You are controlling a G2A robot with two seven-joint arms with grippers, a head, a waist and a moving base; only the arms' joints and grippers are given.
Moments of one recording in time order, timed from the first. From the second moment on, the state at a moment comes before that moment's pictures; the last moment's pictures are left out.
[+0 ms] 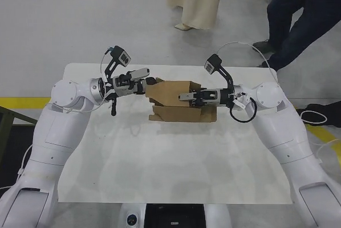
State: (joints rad) left arm 0.75 -1.08 -1.18 -1.31 -0.66 -0.19 -1.18; right arm -0.65 -1.19 1.02 -1.21 0.47 -0.24 1.21
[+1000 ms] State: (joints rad) left arm 0.79 -1.09 -1.14 -1.42 -0.66 -0.16 -1.21; right arm -0.67 -1.20 1.05 -1.26 0.41 -0.28 1.00
